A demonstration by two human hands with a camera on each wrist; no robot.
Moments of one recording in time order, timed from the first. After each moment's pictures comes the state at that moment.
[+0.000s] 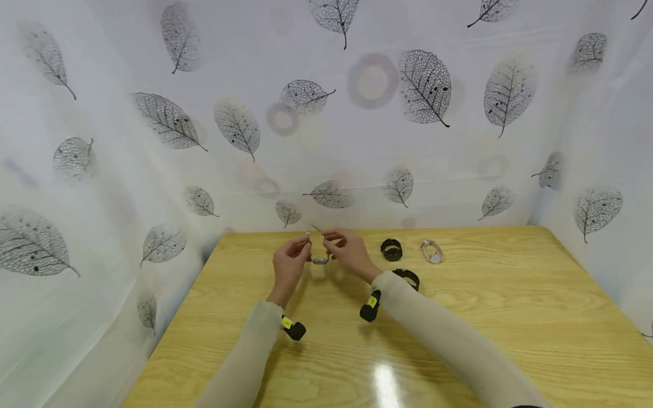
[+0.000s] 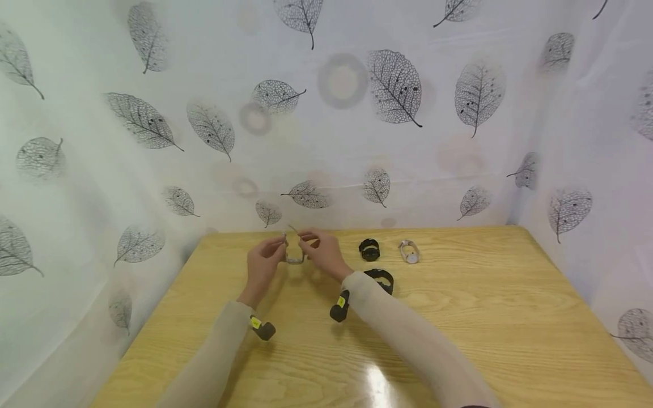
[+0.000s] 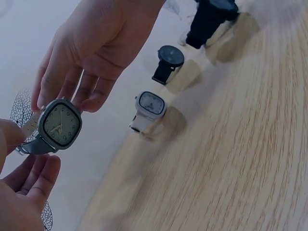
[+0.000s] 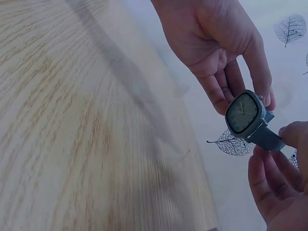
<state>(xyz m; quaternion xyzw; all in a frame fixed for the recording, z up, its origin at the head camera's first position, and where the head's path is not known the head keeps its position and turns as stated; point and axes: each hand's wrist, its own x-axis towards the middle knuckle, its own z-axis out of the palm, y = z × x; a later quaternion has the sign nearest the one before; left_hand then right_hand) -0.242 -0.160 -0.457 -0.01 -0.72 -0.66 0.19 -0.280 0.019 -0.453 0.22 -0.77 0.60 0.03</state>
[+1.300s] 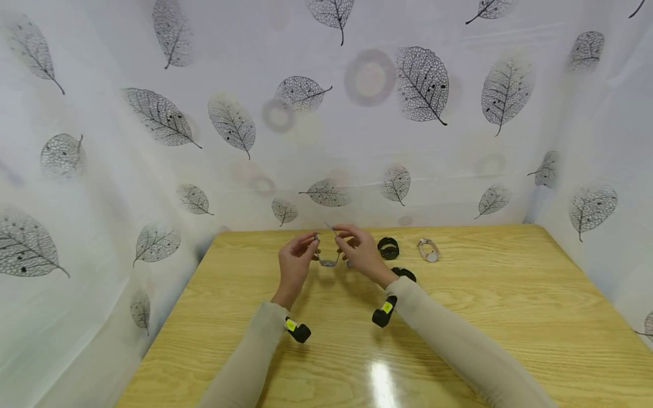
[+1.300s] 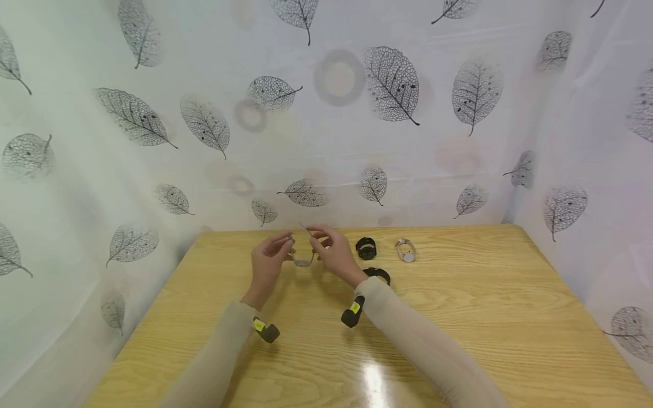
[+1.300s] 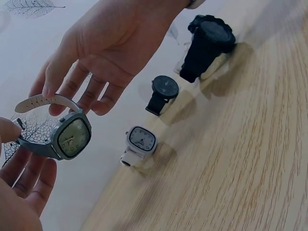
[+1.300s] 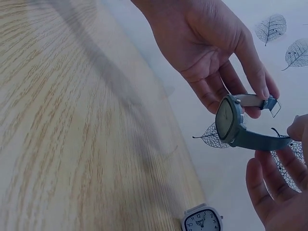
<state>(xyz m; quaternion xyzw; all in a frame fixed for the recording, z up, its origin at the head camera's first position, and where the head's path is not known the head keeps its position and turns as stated) -0.240 -0.140 -0.456 -0.10 -0.67 -0.71 0.20 -0.269 0.054 -0.451 0.25 -0.74 0.62 0.06</state>
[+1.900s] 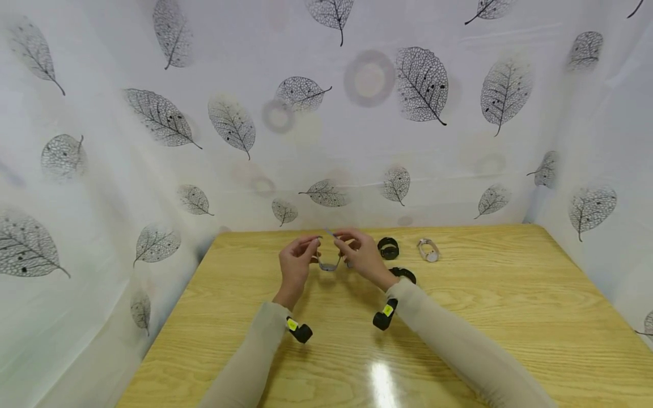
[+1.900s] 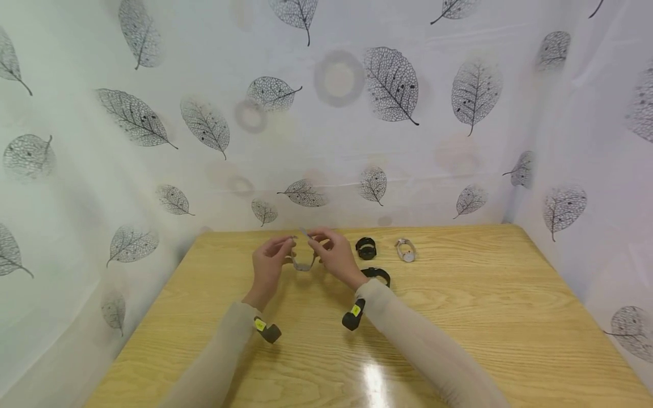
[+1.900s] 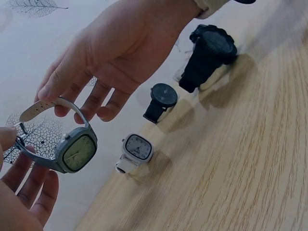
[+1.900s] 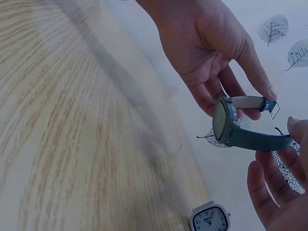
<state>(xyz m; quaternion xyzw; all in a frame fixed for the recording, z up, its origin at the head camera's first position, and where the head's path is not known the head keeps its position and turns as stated) -0.239 -0.134 -0.458 -0.04 -0.66 -0.73 0.17 -0.265 0.055 -0.456 0.24 -0.73 0.63 0.04</state>
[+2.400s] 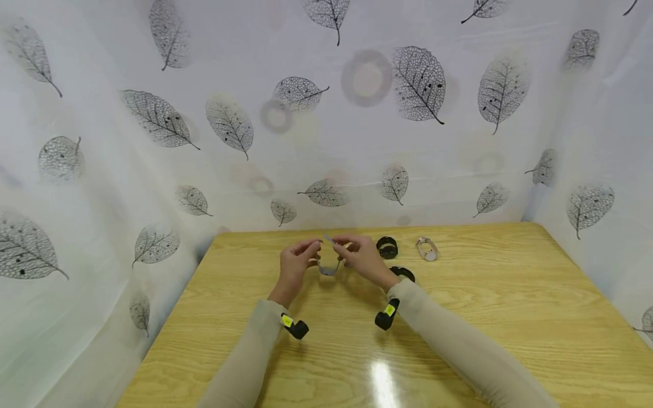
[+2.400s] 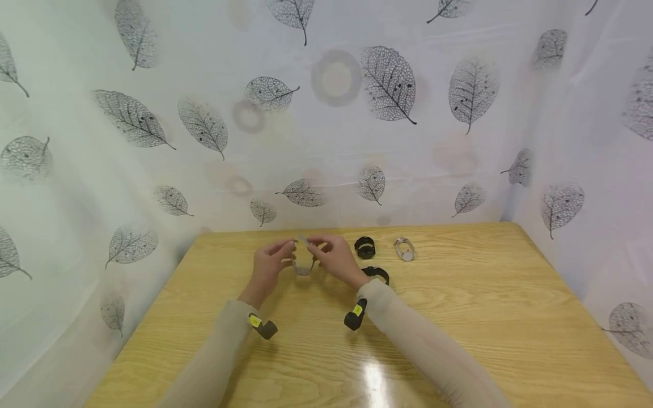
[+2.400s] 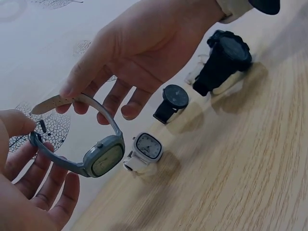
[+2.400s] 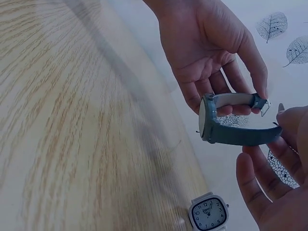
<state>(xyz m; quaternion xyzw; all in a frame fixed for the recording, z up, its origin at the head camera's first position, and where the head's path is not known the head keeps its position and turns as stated) -0.242 -0.141 -0.456 0.01 -0.64 -0.76 0.06 -0.262 0.063 -0.457 0.24 -0.75 0.62 -0.02</state>
